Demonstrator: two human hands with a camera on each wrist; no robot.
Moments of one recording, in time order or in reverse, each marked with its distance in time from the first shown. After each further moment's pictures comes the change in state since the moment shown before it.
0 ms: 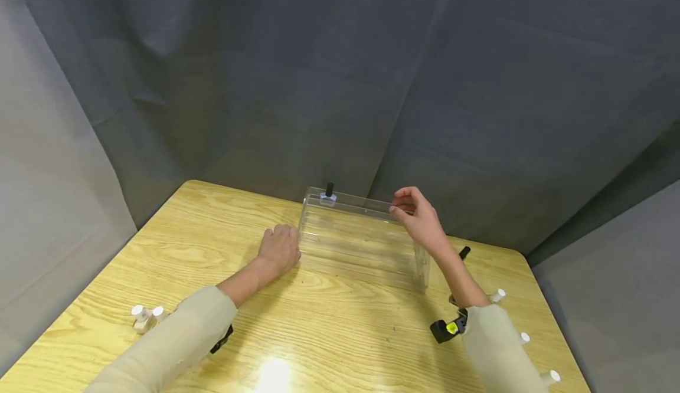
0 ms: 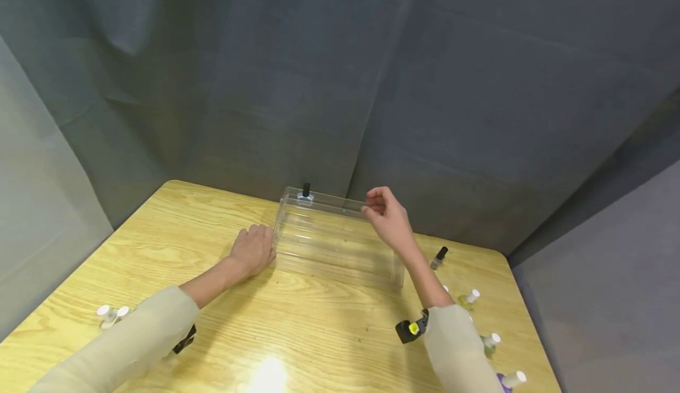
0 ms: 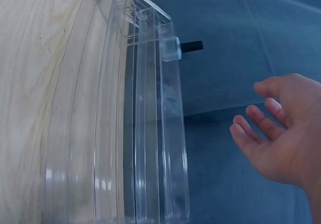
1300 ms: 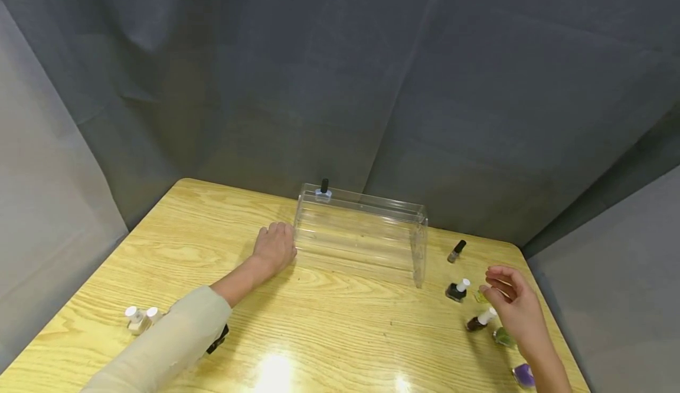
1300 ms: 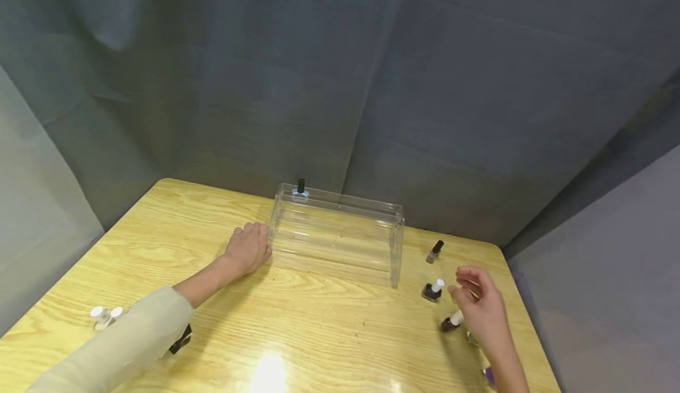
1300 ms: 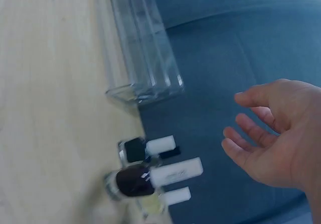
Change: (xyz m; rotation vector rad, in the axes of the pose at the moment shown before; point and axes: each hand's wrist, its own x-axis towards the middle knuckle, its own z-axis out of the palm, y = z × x) left_hand -0.003 -0.003 0.001 -0.027 -0.017 0.010; right_hand -0.179 0.063 -0.080 -0.064 0.242 0.216
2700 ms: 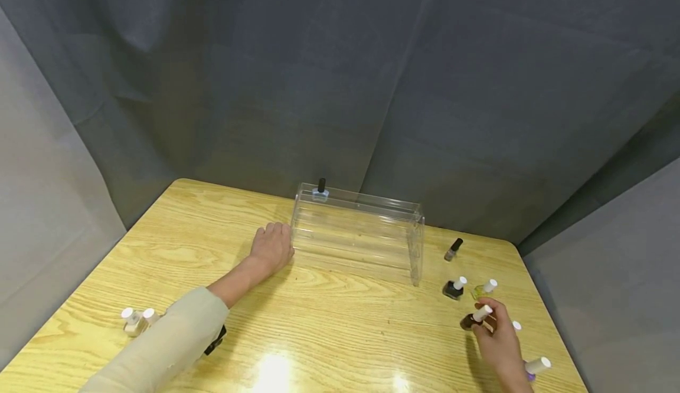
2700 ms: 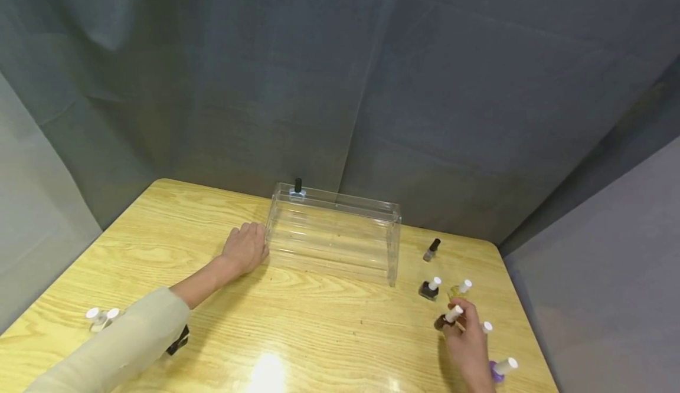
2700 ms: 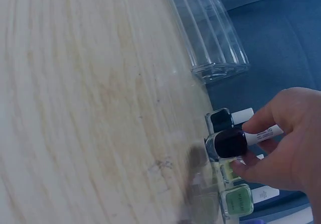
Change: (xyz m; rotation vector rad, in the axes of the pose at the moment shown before) left_hand -0.001 0.000 0.001 -0.045 0.022 0.010; right_hand -0.039 0.053 0.036 0.029 -0.030 0.239
